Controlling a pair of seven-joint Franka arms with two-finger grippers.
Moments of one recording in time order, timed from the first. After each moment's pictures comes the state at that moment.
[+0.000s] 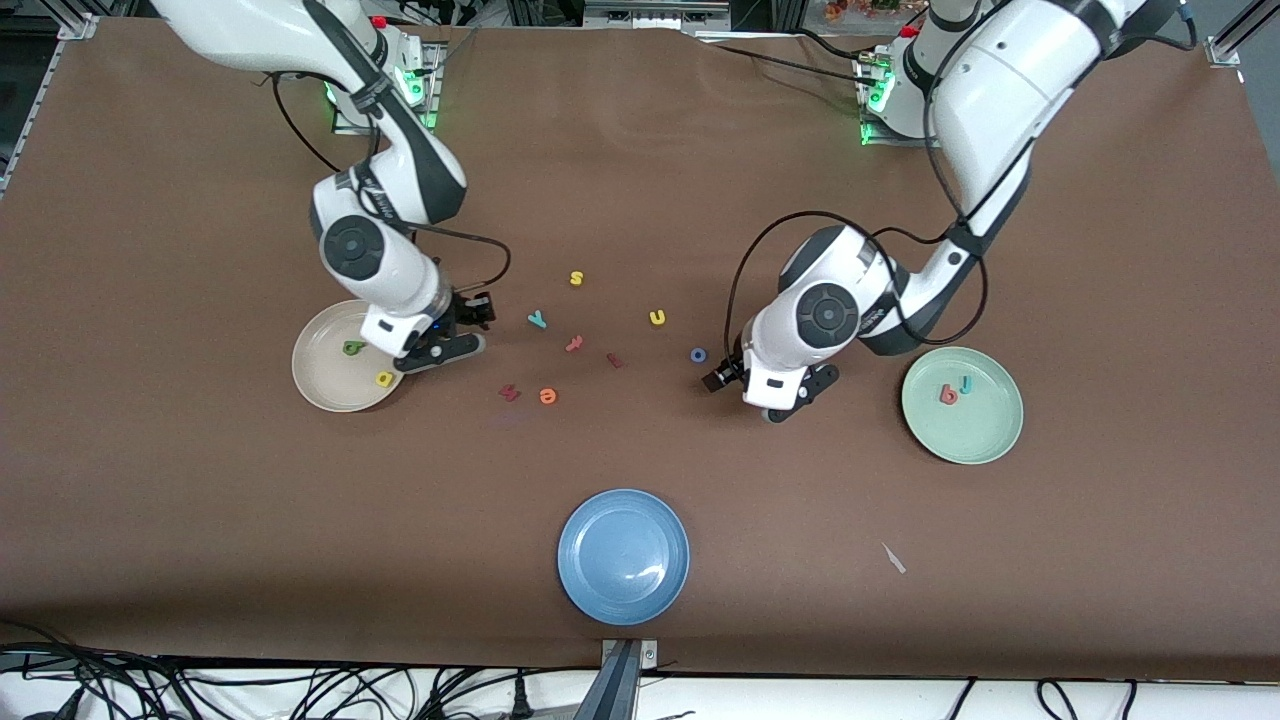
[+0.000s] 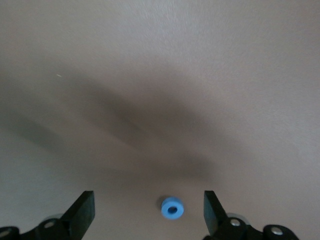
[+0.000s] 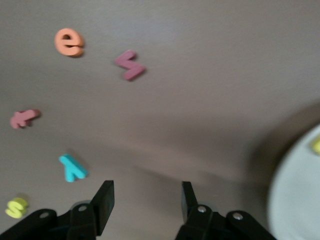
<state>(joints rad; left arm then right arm) -0.10 0.74 -0.50 -1.68 0.14 2.28 -1.26 0.10 0.40 0.36 -2.11 -0.06 2.44 0.22</state>
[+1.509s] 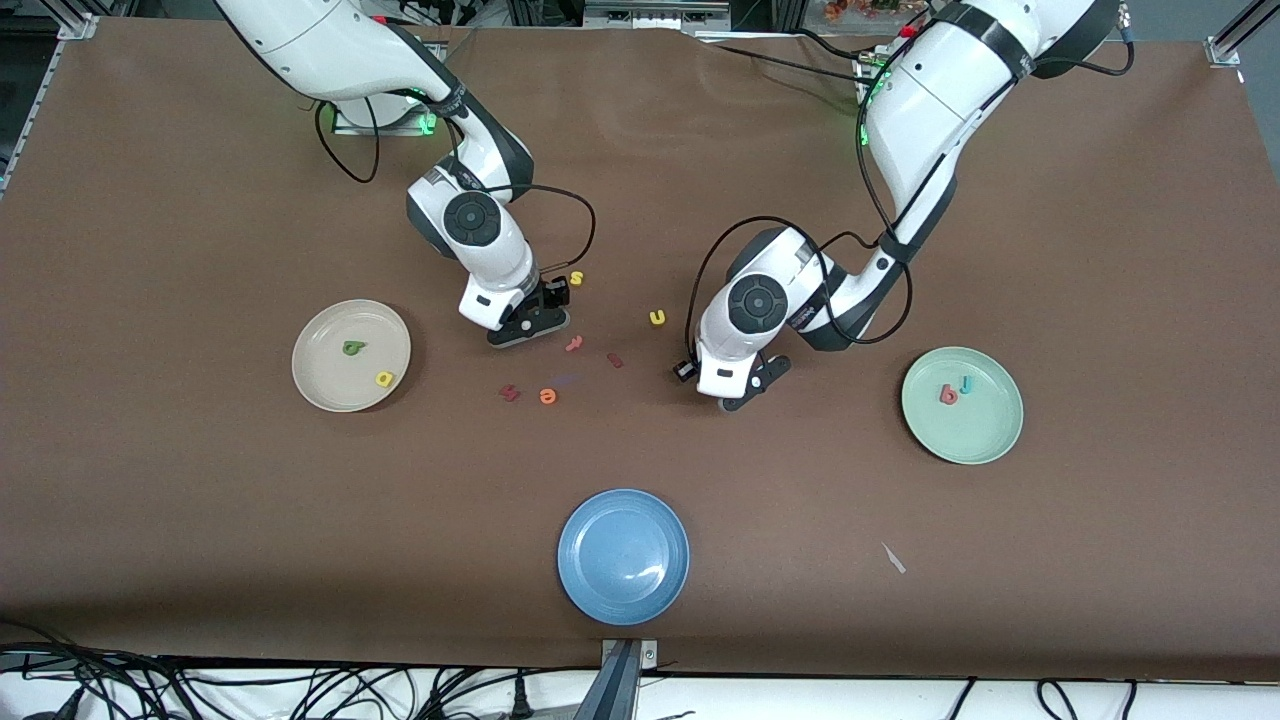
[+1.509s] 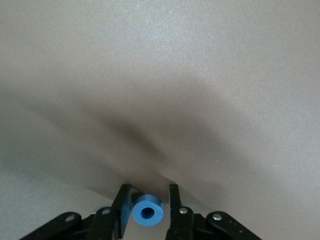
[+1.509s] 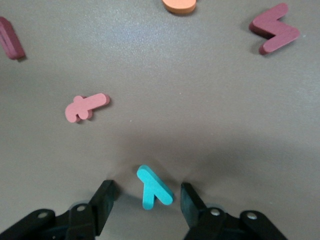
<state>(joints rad) -0.28 0.80 -0.40 -1.63 0.14 2.35 -1.35 0.26 0.54 0.36 -2.13 -0.24 2.65 0.46</state>
